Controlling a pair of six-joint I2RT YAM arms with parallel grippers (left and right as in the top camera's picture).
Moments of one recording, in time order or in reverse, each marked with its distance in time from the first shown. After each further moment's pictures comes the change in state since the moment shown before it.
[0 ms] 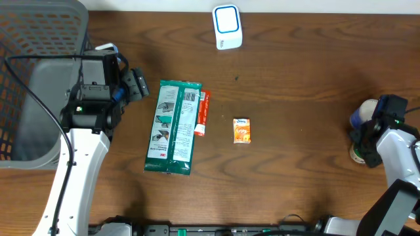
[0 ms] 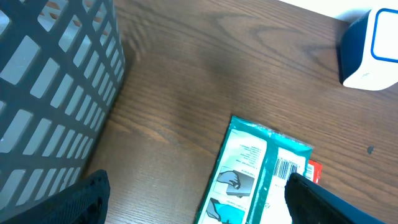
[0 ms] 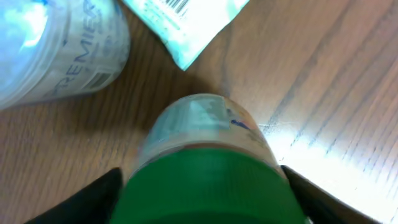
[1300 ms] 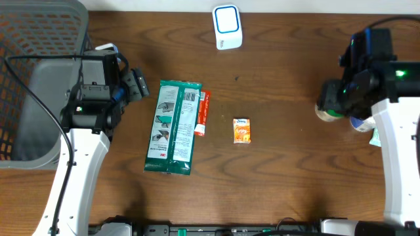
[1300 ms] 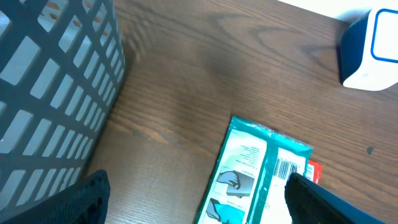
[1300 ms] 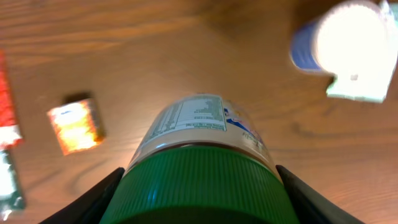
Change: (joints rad) left arm 0.000 0.000 0.000 0.000 0.000 0.000; right arm 0.430 -0.001 0.713 -0.703 -0.167 -0.410
